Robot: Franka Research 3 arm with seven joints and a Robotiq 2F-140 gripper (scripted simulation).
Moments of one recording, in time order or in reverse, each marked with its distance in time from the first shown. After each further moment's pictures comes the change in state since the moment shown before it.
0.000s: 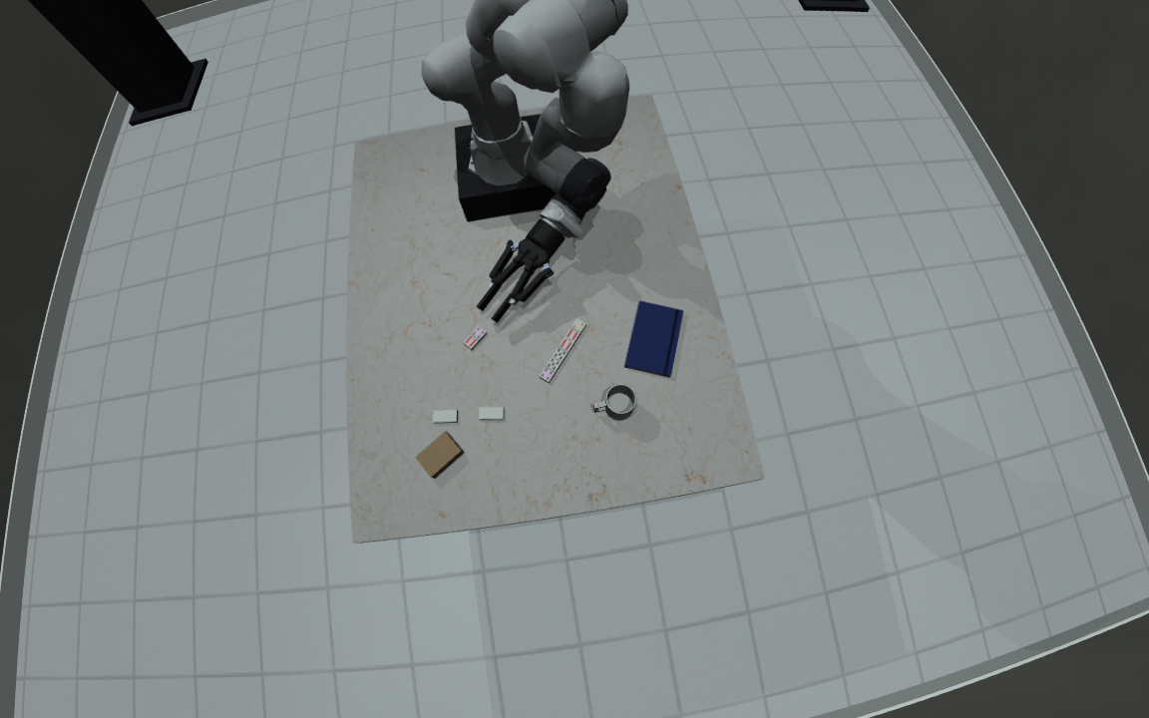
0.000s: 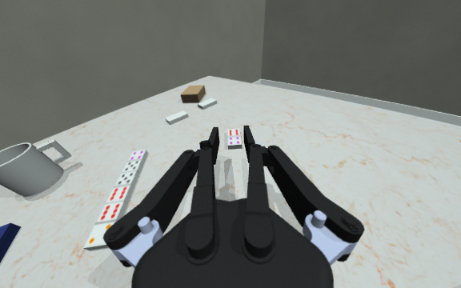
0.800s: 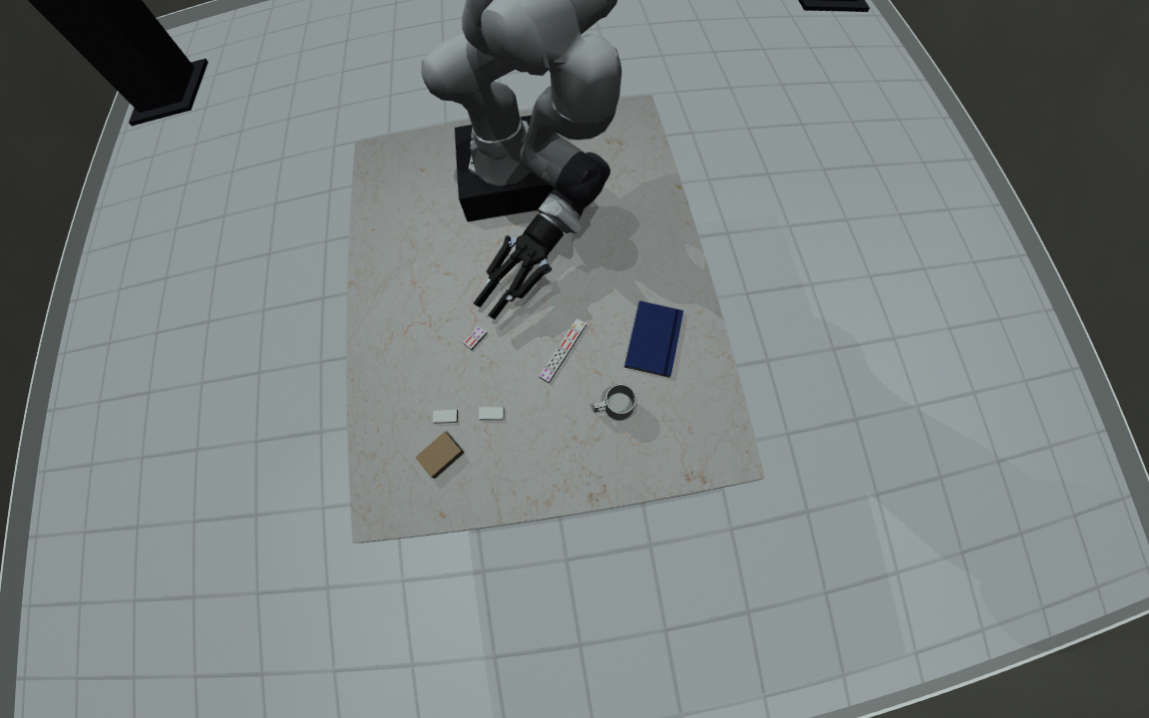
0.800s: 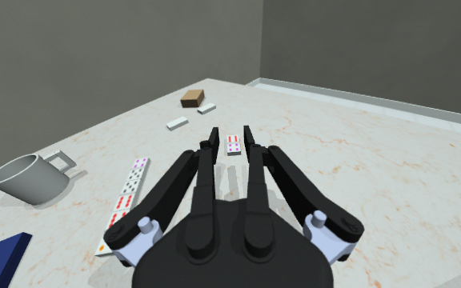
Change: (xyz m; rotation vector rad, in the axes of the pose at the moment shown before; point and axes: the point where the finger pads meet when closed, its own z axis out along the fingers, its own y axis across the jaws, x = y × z) arm 0.018 0.002 -0.003 -0.008 -0.013 0.012
